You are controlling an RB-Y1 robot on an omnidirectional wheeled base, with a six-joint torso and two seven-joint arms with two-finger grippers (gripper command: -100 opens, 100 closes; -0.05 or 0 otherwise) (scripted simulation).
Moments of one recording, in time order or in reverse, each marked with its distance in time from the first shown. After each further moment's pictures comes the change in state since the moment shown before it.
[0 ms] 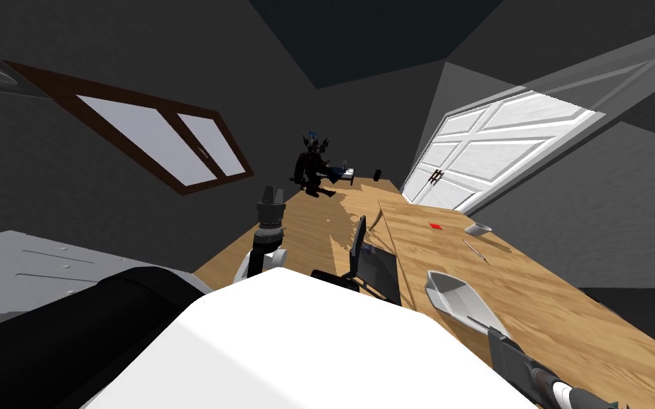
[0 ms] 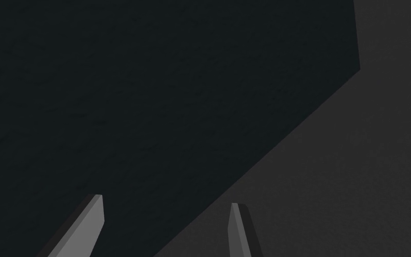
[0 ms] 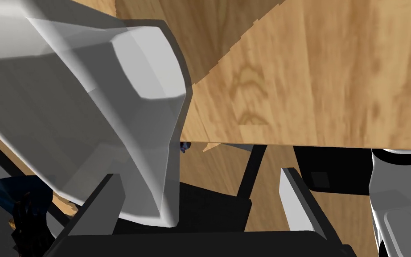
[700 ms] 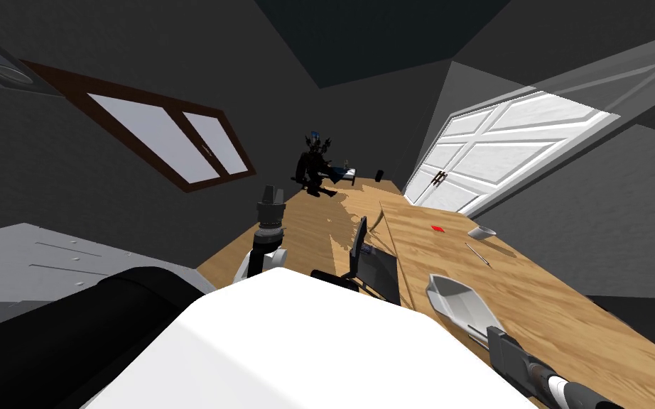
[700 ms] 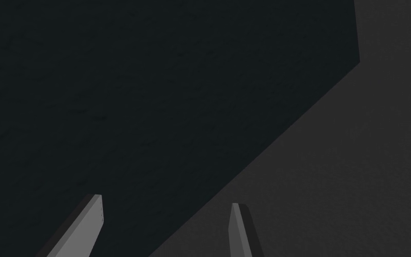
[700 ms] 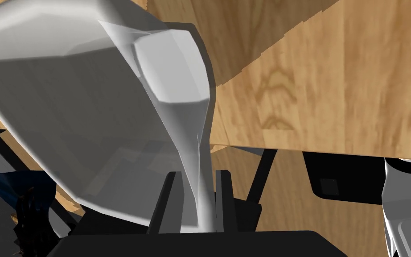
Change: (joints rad) left arm 0.000 0.000 0.000 0.000 0.000 0.000 0.000; right arm -0.023 0.007 0.004 0.009 0.006 0.021 0.002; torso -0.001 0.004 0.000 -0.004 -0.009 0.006
